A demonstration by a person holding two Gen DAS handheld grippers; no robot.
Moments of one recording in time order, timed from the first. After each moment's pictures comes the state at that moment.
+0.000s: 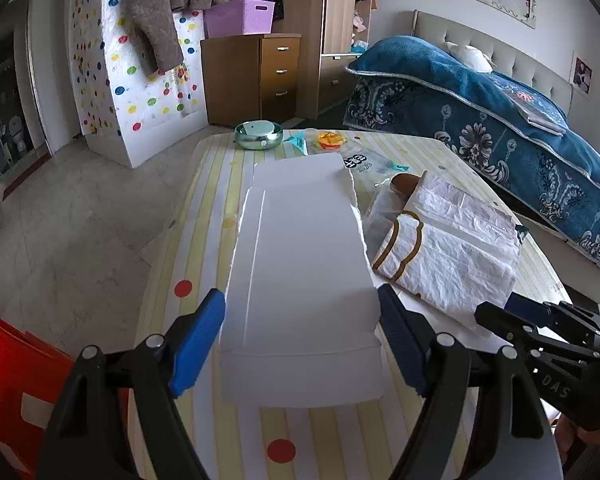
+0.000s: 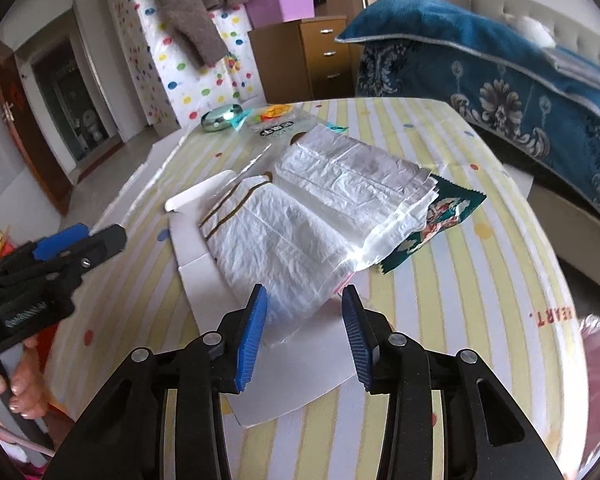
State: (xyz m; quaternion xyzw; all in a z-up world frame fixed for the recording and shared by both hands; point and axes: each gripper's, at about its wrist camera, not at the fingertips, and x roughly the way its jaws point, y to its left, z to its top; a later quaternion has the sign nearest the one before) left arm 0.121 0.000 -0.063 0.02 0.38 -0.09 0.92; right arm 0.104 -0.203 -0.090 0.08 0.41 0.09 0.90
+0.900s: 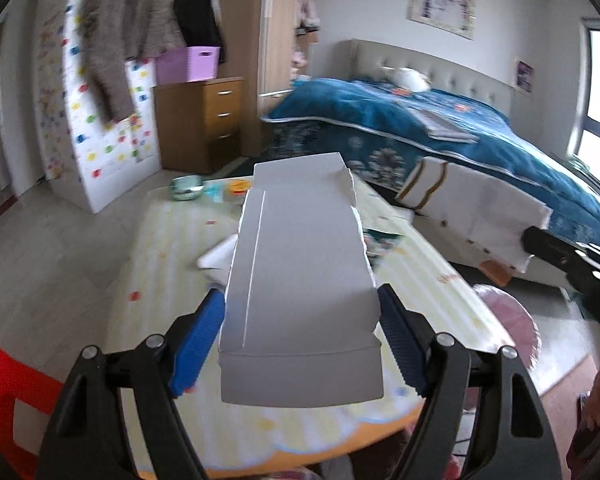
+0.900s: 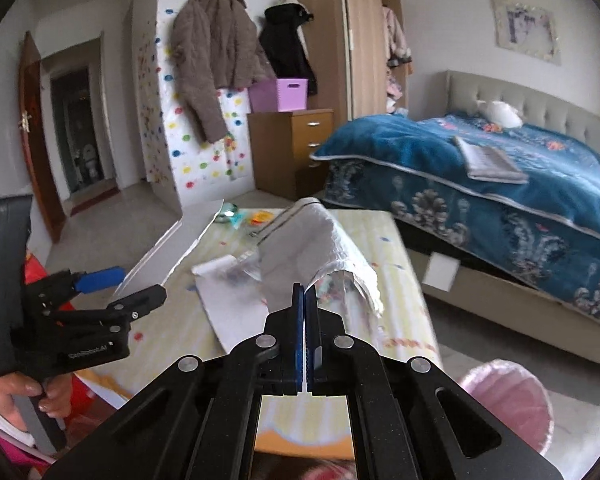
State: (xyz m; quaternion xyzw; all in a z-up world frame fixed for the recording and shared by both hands) left arm 0.025 -0.065 -0.004 0.04 0.31 -0.19 0.93; right arm -0.020 -0.260 0.024 0.03 0.27 0.04 0.96
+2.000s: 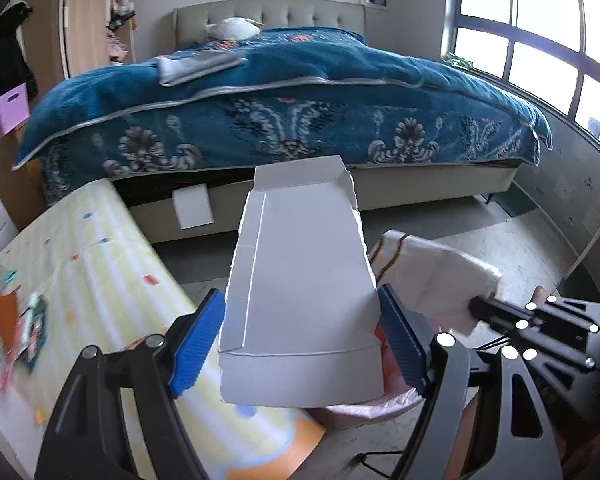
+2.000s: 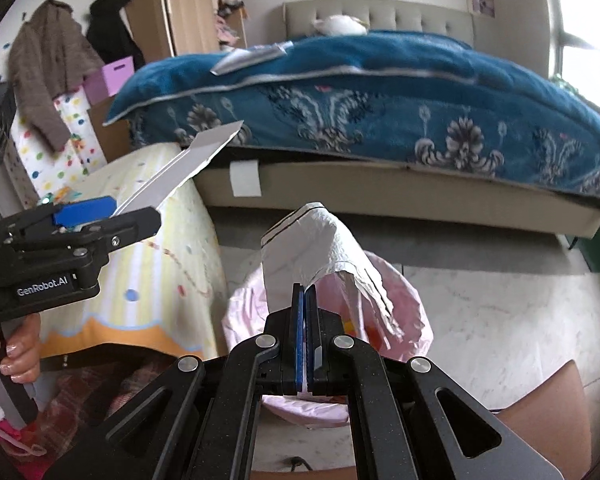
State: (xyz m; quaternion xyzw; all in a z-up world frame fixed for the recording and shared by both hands) left arm 0.011 -0.393 -0.068 0.16 0.34 -0.41 0.83; right arm -0.108 -0.498 -0.087 0.14 0.36 -0.18 0.91
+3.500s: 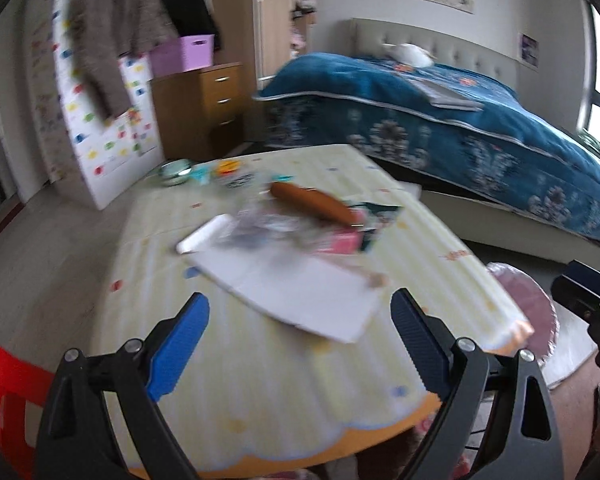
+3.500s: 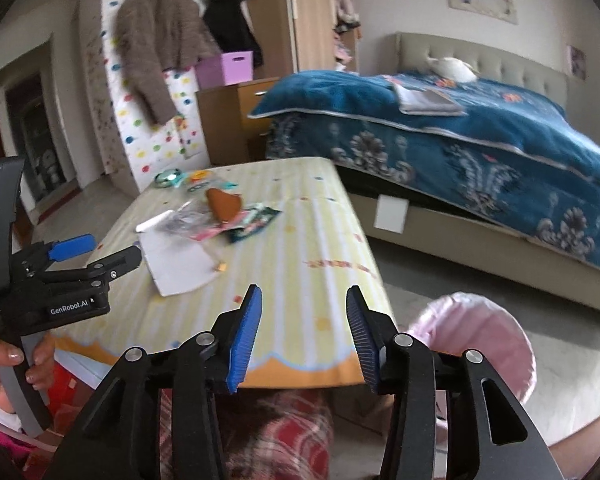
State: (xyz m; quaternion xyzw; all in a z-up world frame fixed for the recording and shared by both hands) left arm 0.037 -0.085 -0.031 0.07 0.34 -0.15 0.93; right arm -0.051 -0.302 -0.024 0.06 0.32 -0.02 0.95
